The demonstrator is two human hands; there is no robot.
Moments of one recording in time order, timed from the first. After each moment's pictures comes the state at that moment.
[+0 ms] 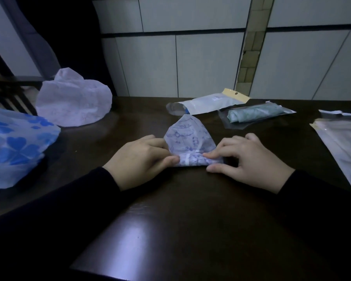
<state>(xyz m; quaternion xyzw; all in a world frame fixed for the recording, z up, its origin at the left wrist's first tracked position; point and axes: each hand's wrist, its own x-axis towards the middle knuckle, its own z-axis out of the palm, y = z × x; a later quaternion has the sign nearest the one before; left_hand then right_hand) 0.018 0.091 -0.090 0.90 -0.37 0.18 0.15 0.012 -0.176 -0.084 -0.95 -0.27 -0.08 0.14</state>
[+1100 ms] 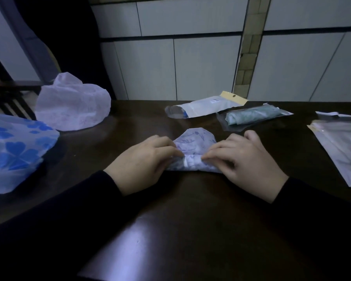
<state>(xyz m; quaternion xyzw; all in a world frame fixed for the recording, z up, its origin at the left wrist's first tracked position) 0.018 0.084 -0.085 0.89 -0.40 0.18 0.12 0.002 -0.169 -0.087 -0.91 -0.31 -0.24 0.12</state>
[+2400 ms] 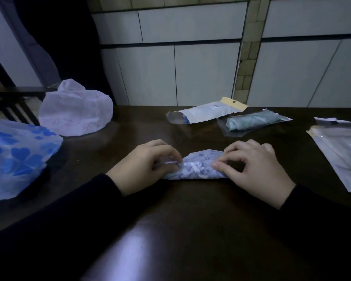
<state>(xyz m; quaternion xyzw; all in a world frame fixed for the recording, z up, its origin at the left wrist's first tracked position) 0.020 0.088 -0.080 0.90 -0.32 0.10 0.28 -0.006 -0.170 -0.081 -0.96 -0.15 -0.17 0.16</state>
